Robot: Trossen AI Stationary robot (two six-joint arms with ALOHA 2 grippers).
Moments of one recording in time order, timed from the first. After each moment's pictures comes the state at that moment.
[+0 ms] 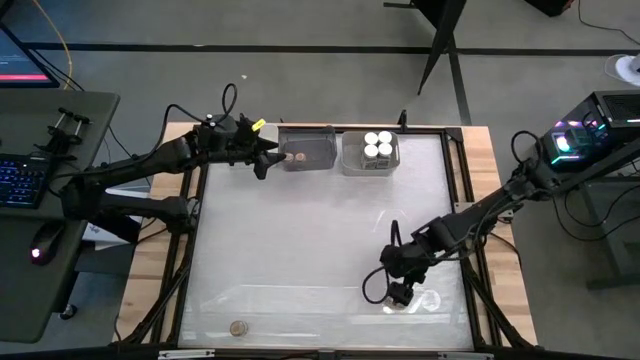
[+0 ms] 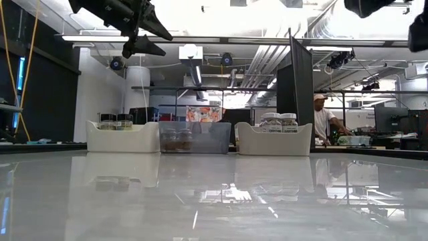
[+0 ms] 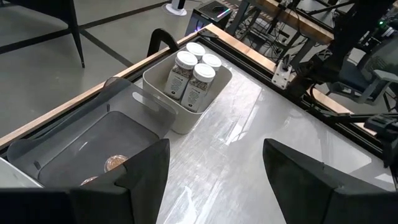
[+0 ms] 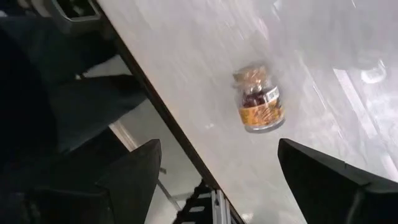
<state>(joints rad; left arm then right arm) 0.45 1.04 0.89 -0.29 0.09 -0.31 0.52 1.46 1.09 -0.78 -0.35 1.18</state>
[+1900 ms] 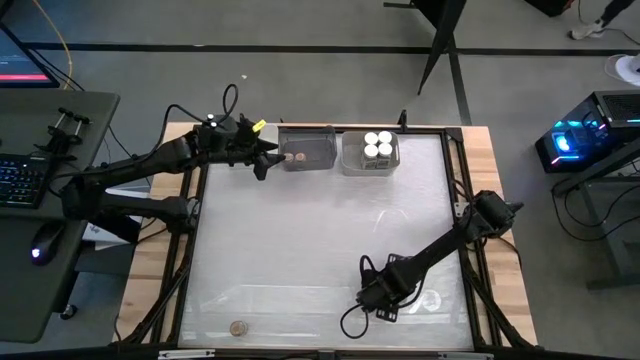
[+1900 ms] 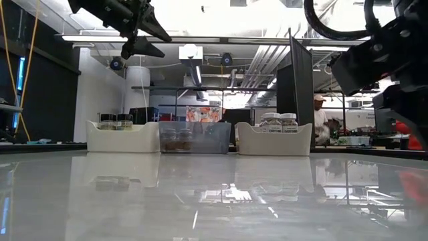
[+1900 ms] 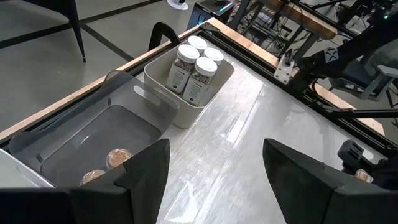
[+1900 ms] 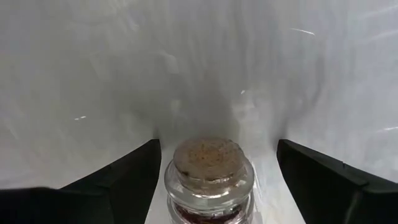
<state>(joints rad) 0.45 1.04 0.89 -0.32 0.09 -0.31 0.59 1.95 1.26 -0.90 -0.11 0.86</state>
